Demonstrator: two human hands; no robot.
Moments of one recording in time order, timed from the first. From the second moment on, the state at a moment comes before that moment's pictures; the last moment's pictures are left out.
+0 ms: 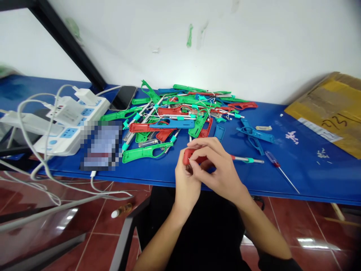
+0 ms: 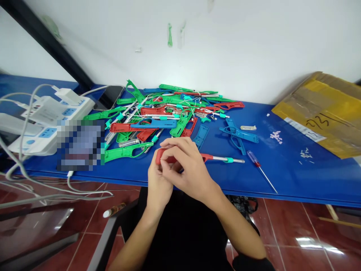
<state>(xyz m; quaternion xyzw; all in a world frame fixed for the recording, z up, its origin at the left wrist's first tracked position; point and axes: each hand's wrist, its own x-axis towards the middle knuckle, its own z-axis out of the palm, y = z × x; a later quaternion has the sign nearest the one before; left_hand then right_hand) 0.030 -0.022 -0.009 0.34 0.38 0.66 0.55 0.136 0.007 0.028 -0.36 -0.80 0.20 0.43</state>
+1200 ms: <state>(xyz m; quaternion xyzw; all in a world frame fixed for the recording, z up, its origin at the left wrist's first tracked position) 0.008 -0.018 -0.005 0.24 0.40 0.68 0.57 0.246 -0.013 0.058 -0.51 -0.79 0.15 0.30</state>
